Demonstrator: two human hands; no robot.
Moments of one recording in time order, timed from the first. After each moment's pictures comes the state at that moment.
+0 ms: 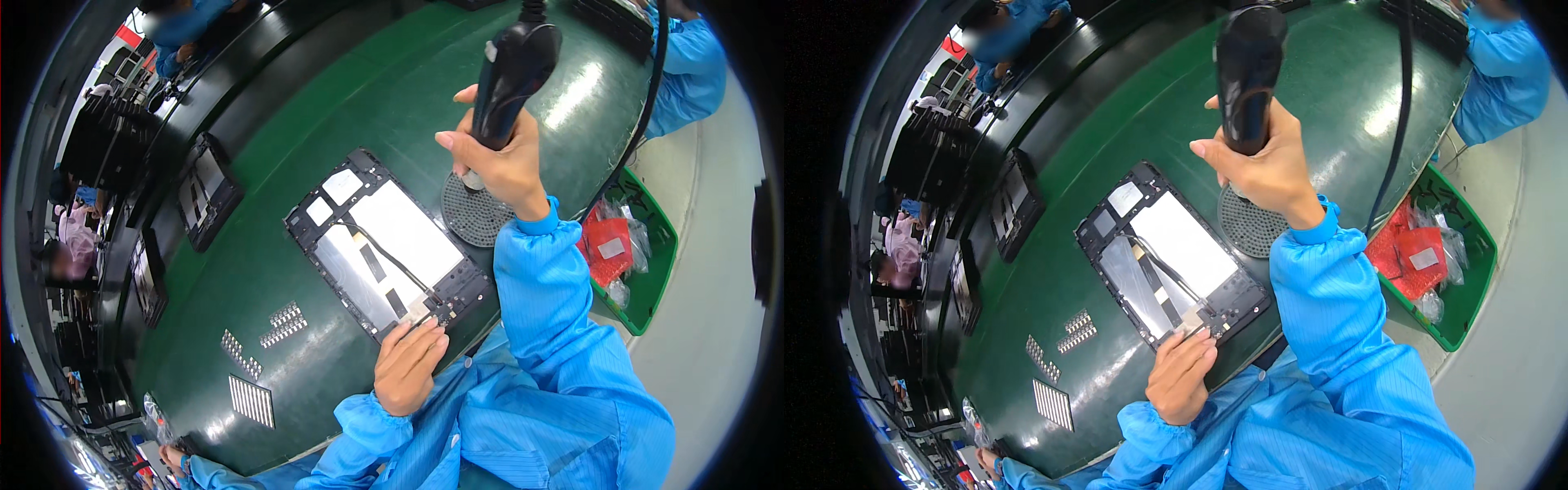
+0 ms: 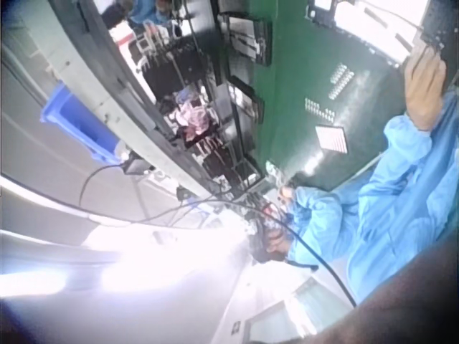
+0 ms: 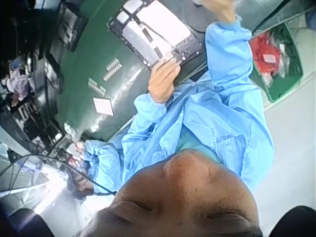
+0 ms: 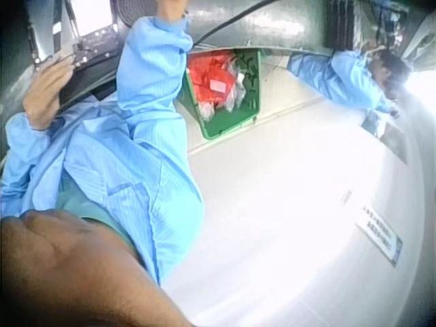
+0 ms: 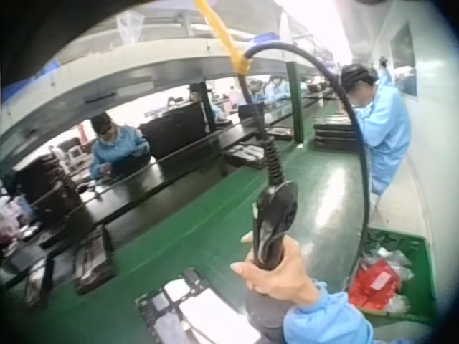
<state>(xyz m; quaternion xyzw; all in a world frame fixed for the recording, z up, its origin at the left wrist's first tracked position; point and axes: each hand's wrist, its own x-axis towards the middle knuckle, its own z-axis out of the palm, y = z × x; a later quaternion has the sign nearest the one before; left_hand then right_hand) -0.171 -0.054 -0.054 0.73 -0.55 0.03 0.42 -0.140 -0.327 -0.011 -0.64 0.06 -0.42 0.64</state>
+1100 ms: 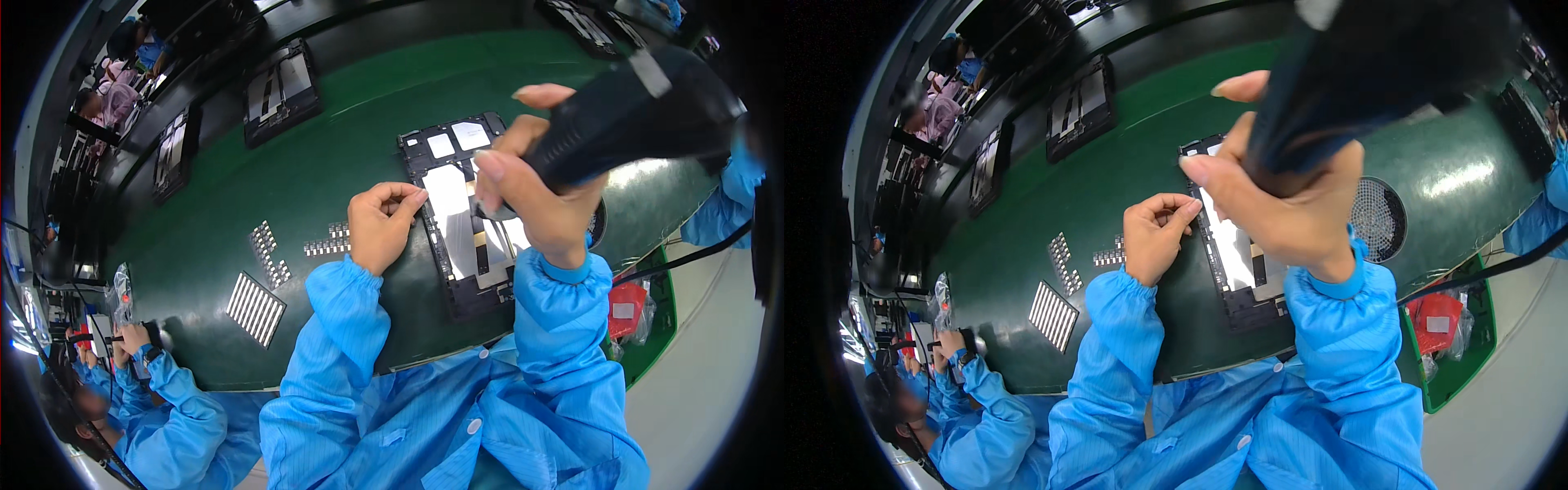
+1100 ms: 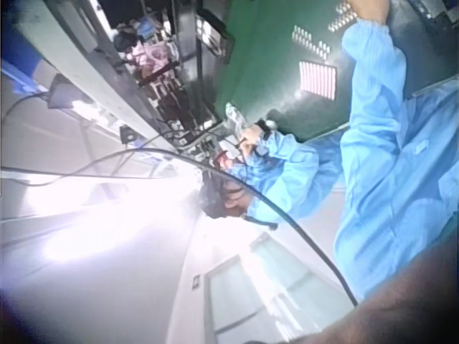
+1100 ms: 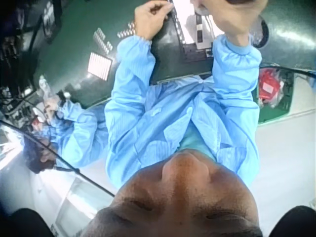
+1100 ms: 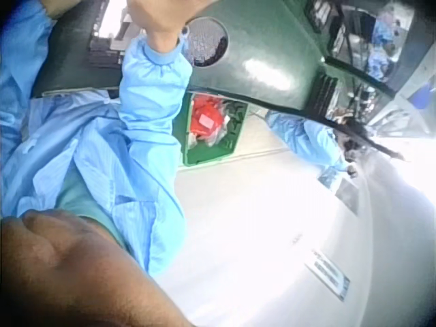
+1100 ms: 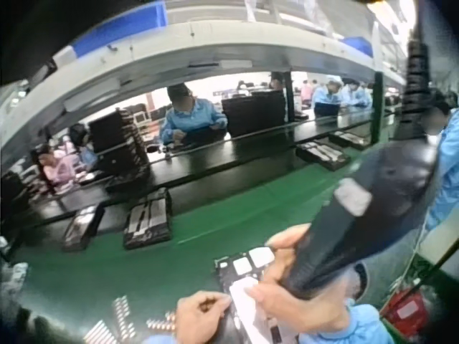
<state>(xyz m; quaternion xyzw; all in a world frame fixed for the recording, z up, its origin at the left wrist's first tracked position) -0.041 -0.038 -0.056 0.74 -0.14 -0.12 0.64 -0.110 -0.198 0.047 -0.60 -0.13 -0.35 0.71</state>
